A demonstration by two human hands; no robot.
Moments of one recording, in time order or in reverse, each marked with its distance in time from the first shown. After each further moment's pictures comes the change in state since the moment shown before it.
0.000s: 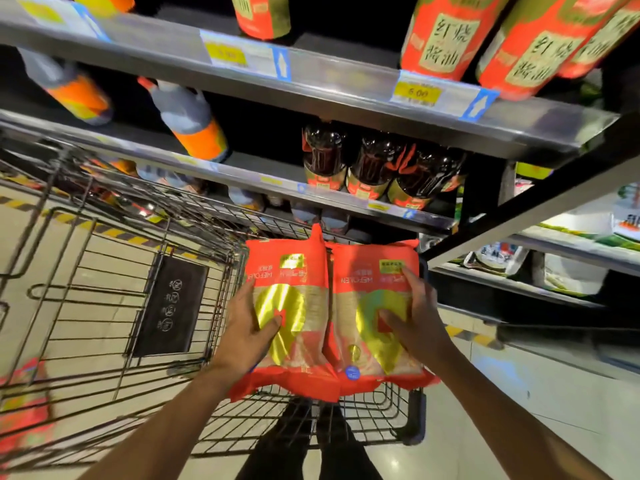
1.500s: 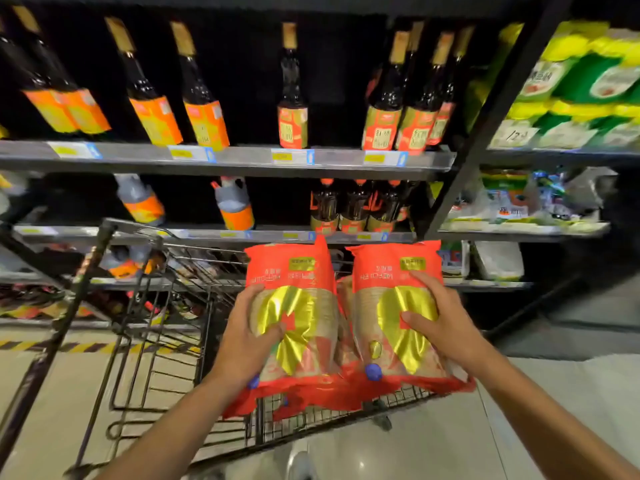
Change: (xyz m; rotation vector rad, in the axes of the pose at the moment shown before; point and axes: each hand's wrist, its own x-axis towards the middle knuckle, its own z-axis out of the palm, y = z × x) left_hand -0.147 0.093 -0.145 -0.081 -0.010 0.469; right_hand -0.197 -0.115 0.023 -0.018 0.350 -0.254
